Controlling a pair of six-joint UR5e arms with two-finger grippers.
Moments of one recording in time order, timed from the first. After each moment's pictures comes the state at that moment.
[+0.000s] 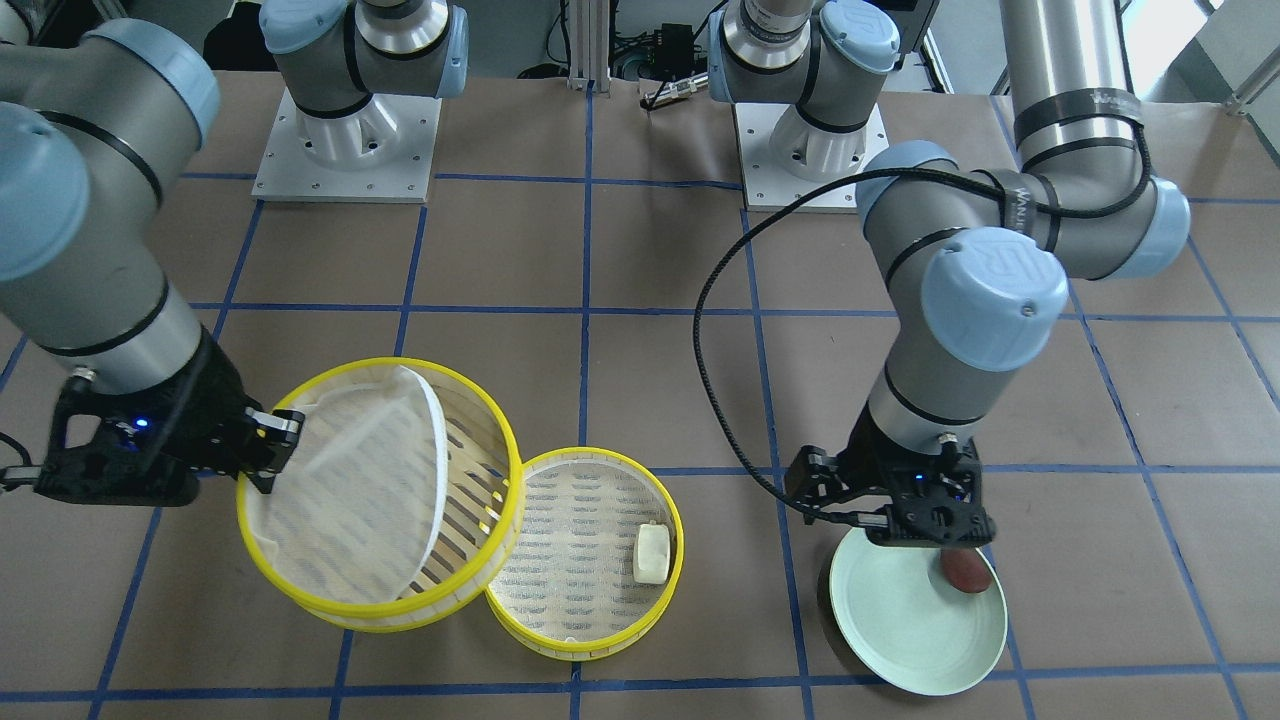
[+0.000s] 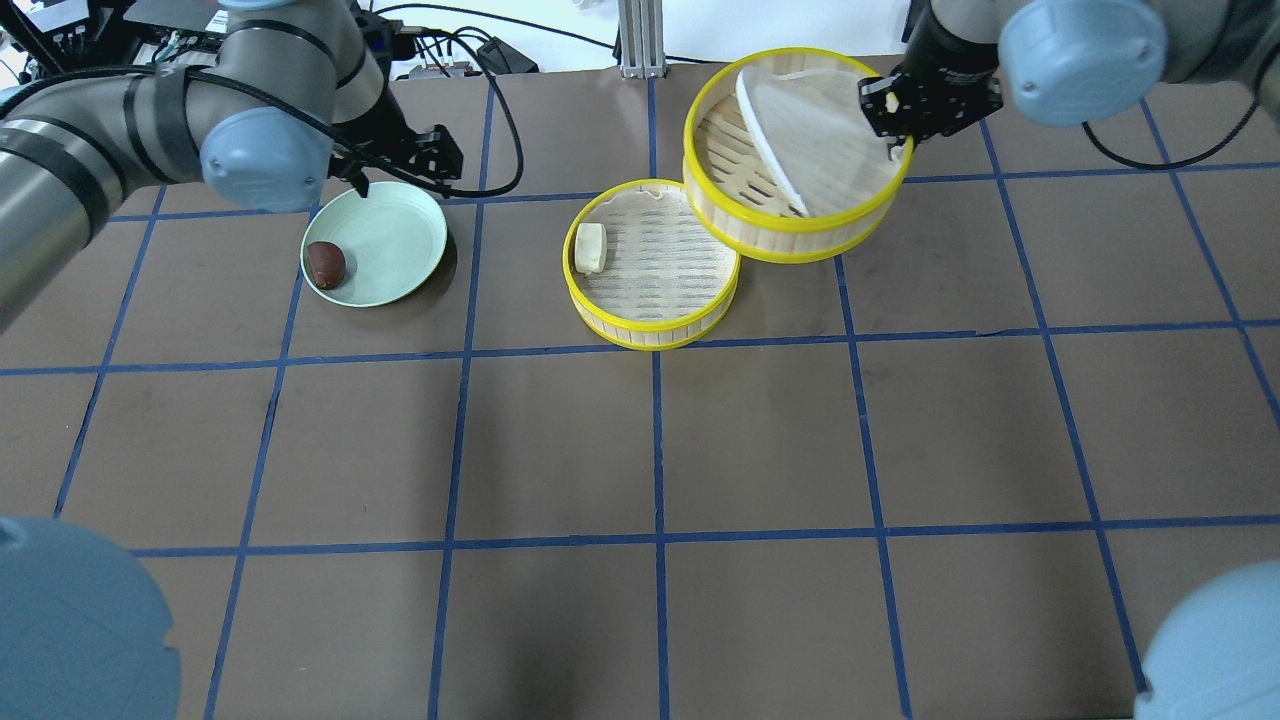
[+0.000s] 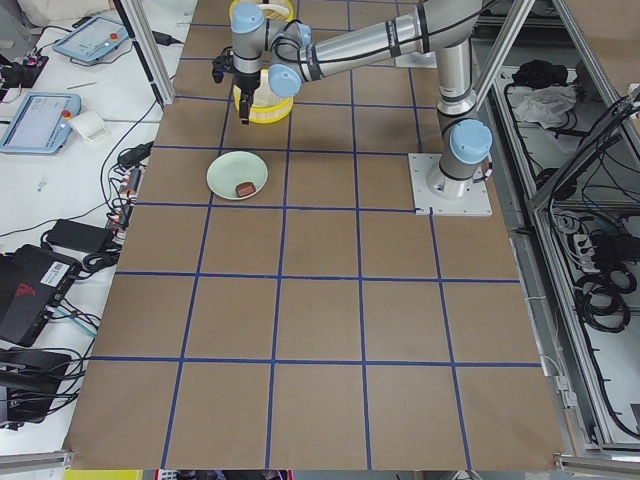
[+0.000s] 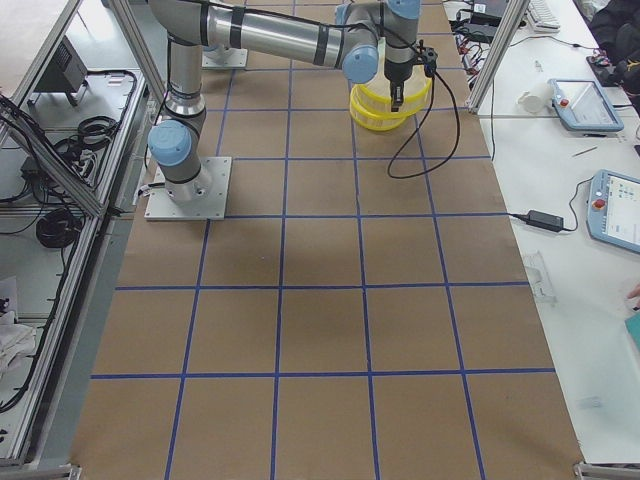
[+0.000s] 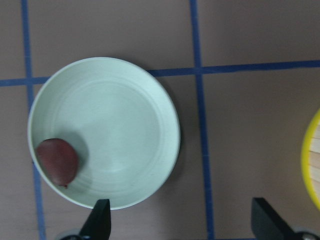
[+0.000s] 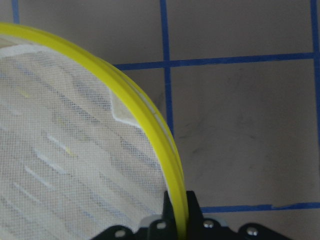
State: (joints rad) left arm -1.54 -1.95 -1.53 -1.08 1.60 0.07; right arm 1.53 -1.27 1.47 -1.90 -1.53 0.01
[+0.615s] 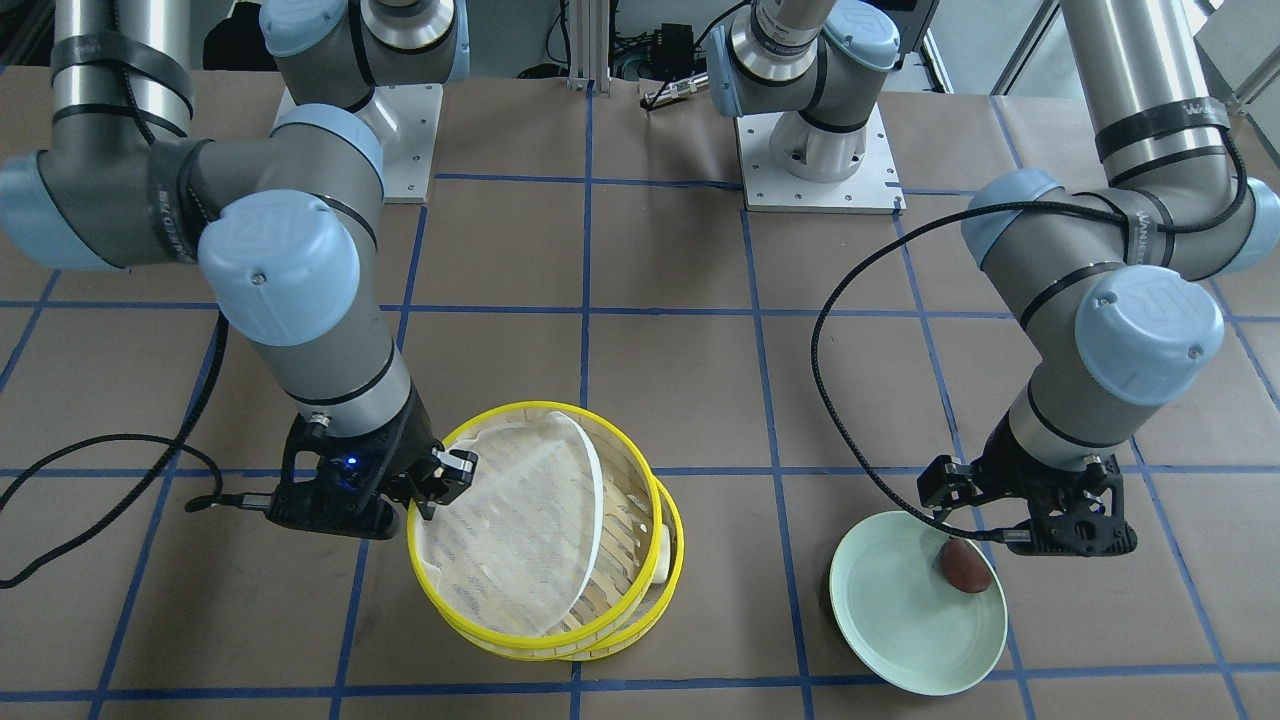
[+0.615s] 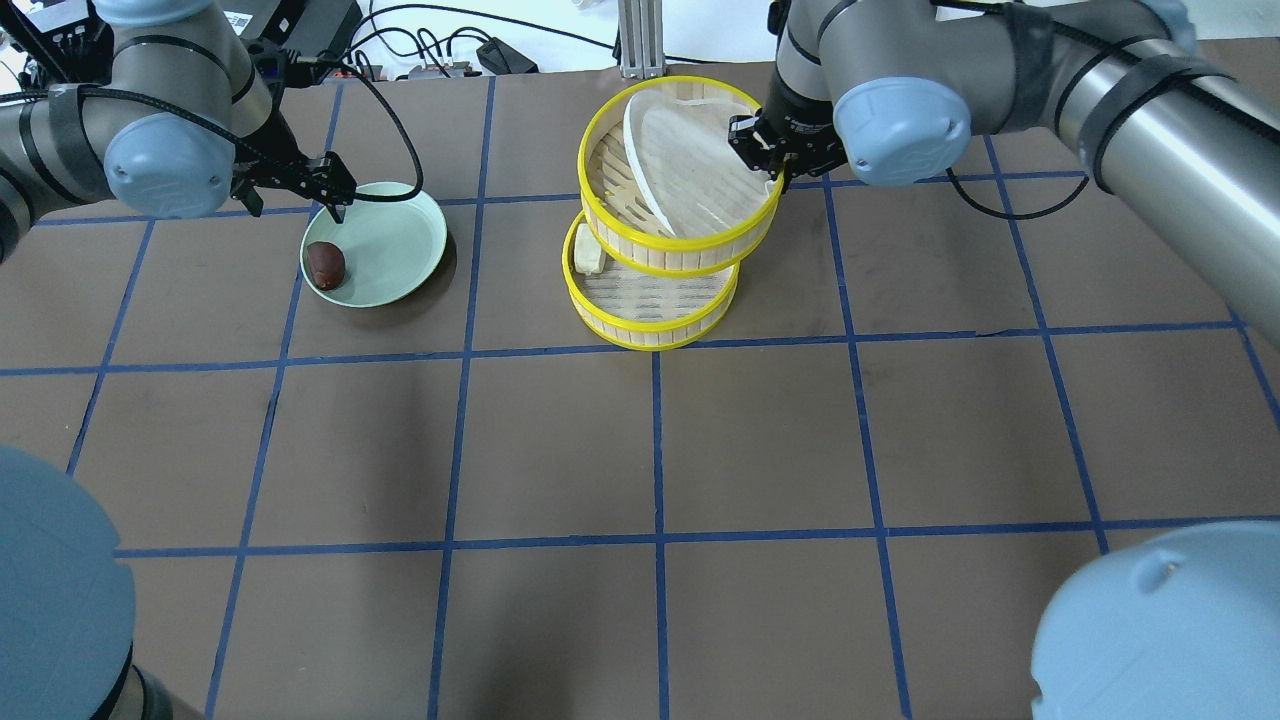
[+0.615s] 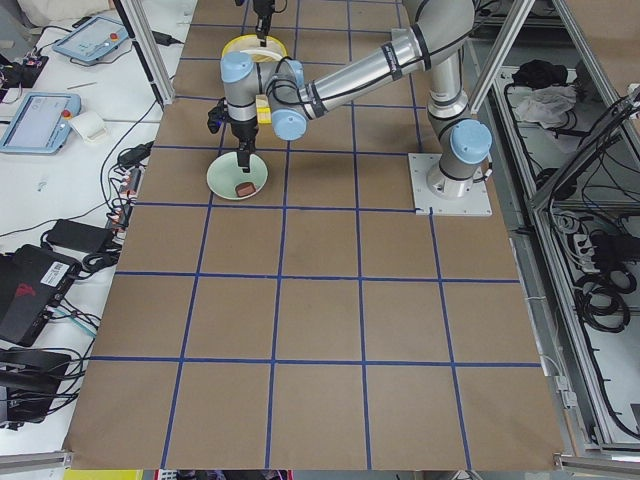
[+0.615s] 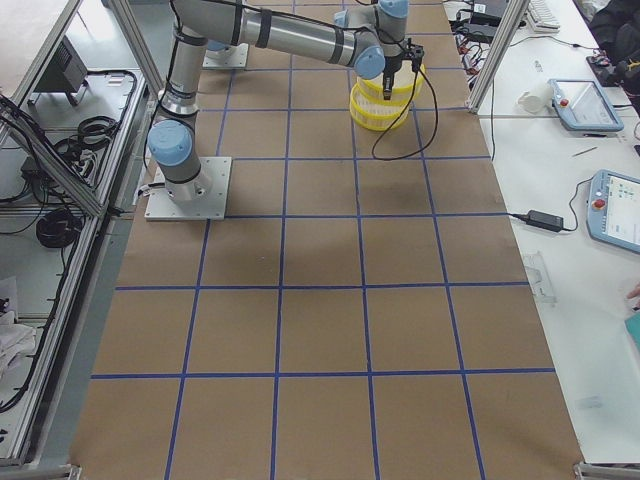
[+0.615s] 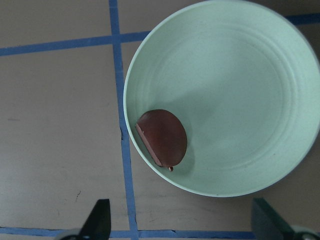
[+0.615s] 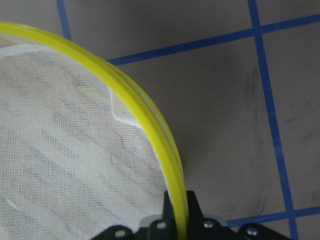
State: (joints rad) left arm -1.37 -1.99 -1.58 -1.08 1.70 0.26; right arm 1.73 -1.14 1.48 -2.04 -1.53 0.35
